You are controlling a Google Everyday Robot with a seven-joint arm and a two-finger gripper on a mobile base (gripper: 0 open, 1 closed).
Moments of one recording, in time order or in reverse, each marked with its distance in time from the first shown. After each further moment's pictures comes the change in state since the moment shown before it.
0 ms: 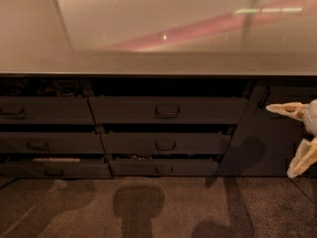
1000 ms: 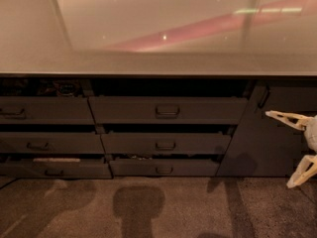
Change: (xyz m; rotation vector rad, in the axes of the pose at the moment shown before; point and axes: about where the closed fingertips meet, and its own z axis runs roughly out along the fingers) arm 0.003 0.020 0.008 0.123 -0.002 -0.221
